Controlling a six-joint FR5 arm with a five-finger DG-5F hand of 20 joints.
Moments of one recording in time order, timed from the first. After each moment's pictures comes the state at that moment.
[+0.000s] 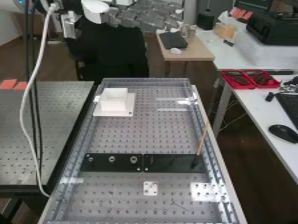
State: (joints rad) arm 1.58 -1.58 -1.67 -3.09 -1.48 -0.67
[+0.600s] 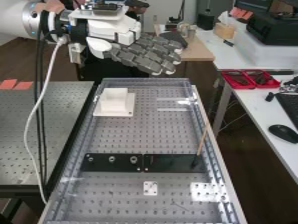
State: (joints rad) arm 1.58 -1.64 -1.76 -2.99 -1.38 -0.63
